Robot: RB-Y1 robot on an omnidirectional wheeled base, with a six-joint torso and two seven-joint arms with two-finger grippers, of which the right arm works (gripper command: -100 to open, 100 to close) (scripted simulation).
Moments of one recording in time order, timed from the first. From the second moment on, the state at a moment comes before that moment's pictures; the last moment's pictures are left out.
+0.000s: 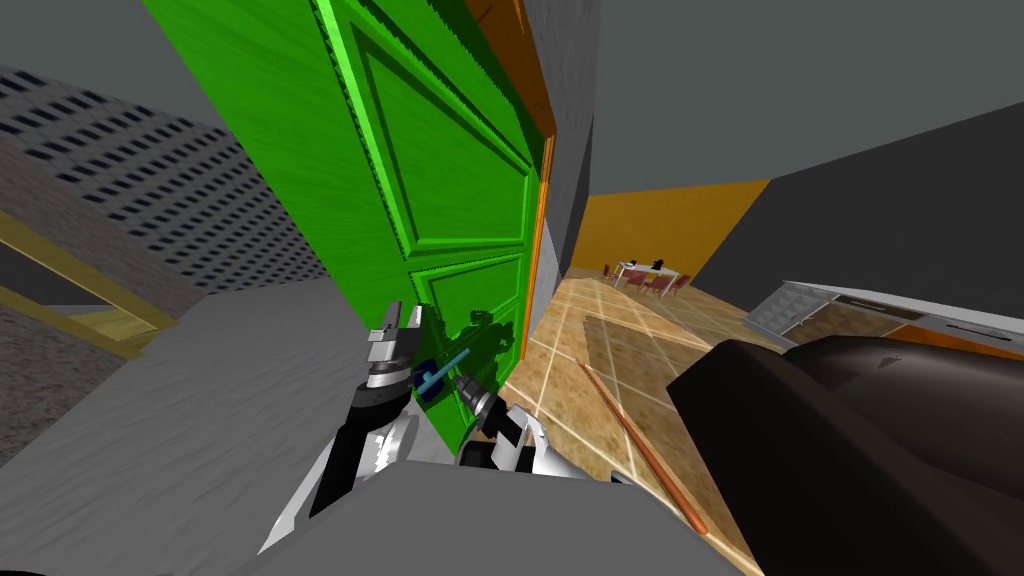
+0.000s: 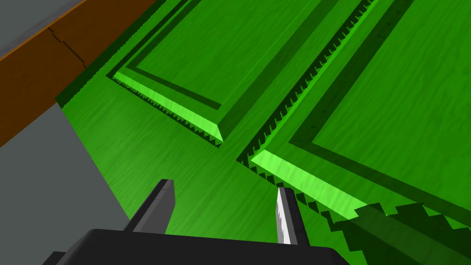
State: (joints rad) arm -0.26 -0.06 1.03 -1.16 -0.08 -0.34 -0.17
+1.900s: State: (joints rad) arm -0.26 -0.03 0.96 -1.13 -0.07 -0.33 -0.15
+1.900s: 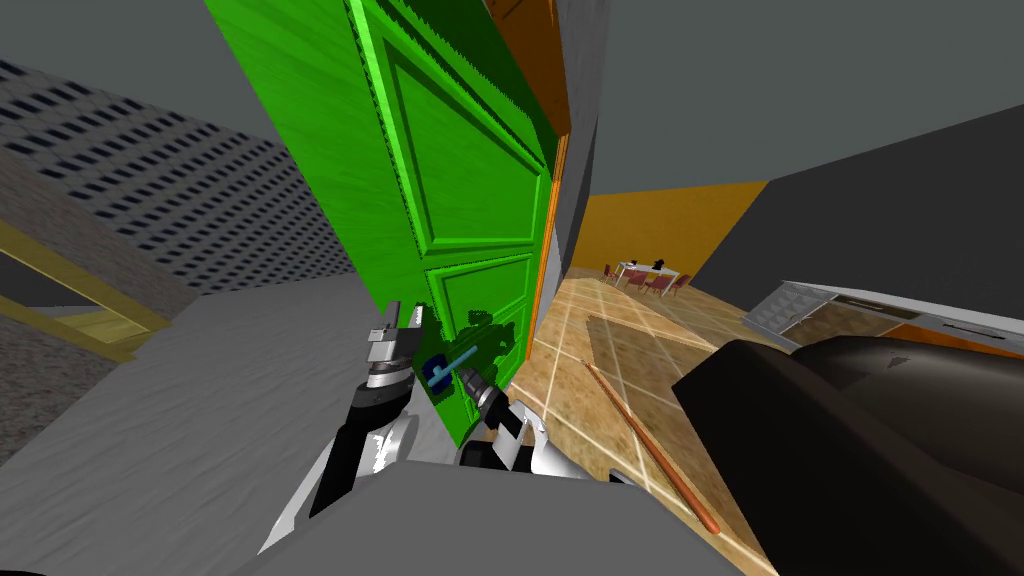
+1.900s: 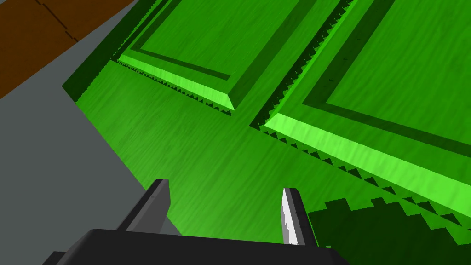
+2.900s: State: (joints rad) arm -0.26 -0.04 0.92 -1.13 -0.07 -0.32 -0.14
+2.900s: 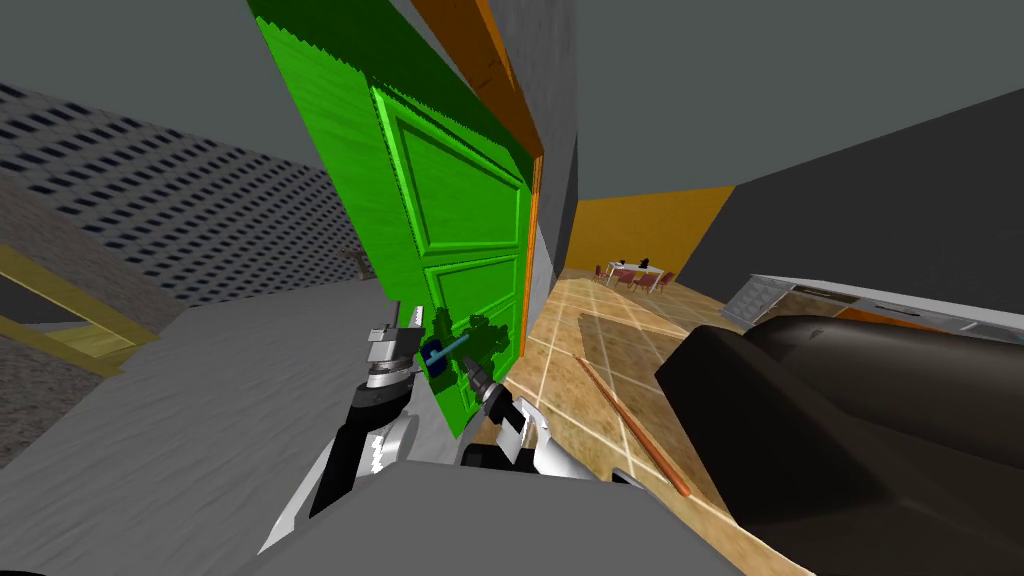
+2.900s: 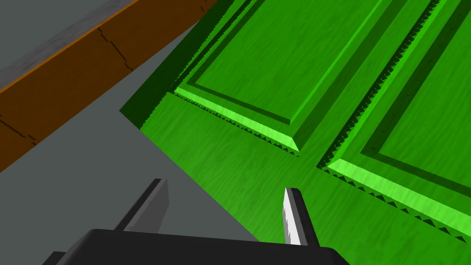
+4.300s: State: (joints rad) arm -0.27 -0.02 0.90 -1.10 -0.07 -0.32 -0.14
